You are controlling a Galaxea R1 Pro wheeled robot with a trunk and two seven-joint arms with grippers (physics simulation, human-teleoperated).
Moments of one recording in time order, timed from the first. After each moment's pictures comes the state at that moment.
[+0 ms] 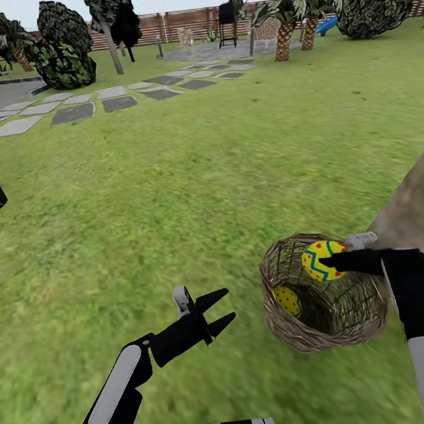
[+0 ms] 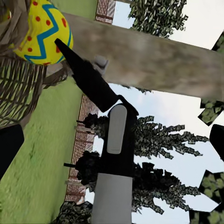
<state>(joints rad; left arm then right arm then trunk) -0.37 0.01 -0.25 -1.36 1.57 0.91 -0.22 -0.70 -0.18 -0.32 -1.27 0.38 0.83 0.66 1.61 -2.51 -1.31</state>
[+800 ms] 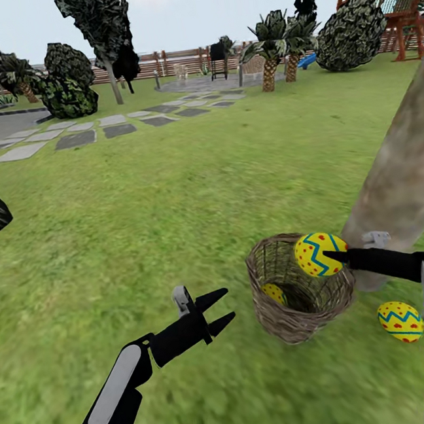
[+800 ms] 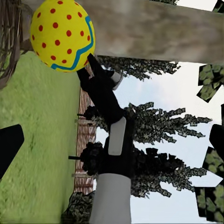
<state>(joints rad) -0.37 0.01 -0.25 -1.36 1.57 0.91 -0.22 -0.70 -0.18 -0.57 -1.32 0.38 0.83 1.13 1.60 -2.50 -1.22</state>
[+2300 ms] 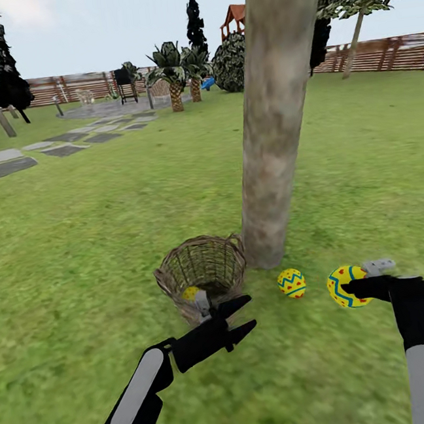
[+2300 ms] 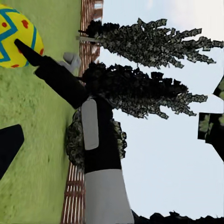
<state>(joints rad) -0.37 -0.04 -0.35 -1.31 1.56 0.85 -0.22 -0.69 -0.12 -0.57 -1.05 0.71 0.59 0.60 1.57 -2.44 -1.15</state>
